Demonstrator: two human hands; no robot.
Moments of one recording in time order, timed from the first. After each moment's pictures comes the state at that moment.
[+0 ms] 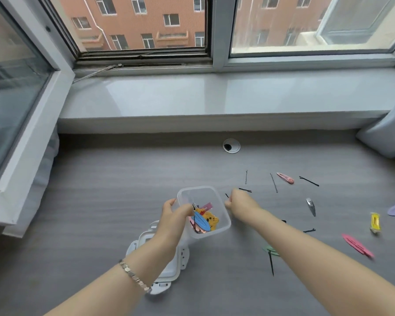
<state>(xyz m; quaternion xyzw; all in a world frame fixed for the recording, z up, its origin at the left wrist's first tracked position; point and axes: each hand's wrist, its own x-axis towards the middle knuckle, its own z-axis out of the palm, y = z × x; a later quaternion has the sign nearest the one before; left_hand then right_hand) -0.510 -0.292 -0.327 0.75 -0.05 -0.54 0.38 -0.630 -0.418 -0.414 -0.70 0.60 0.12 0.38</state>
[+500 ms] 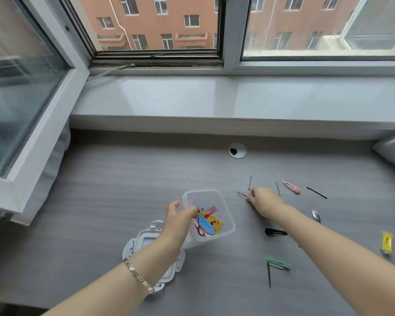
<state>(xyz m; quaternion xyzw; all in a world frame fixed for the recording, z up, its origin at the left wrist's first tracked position) -0.525 -0.303 -0.333 0.76 -0.03 -0.53 0.38 -0.671 -0.465 -0.409 -0.75 0.56 0.15 0.32</state>
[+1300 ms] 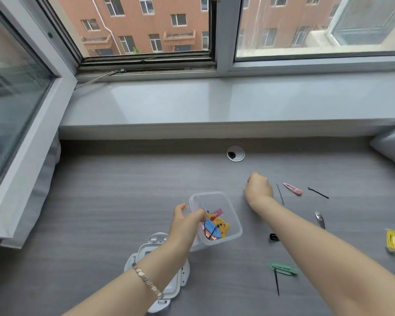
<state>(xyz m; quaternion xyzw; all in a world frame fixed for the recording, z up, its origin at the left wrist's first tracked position) -0.517 -0.322 -0.340 0.75 -0.05 -0.56 0.35 -0.630 -0.483 -0.422 -0.68 0.68 0.03 0.27</state>
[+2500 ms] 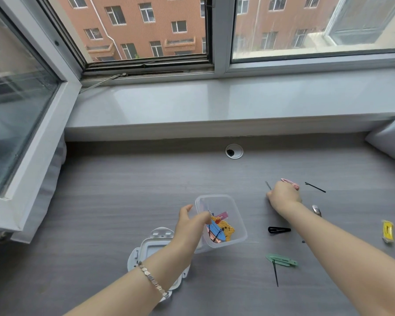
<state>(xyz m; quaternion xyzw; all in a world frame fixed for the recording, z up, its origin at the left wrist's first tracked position) -0.540 -0.306 -0.323 0.75 -0.08 -0.57 0.34 -0.698 -0.470 -0.402 -0.63 0.73 0.07 0.27</state>
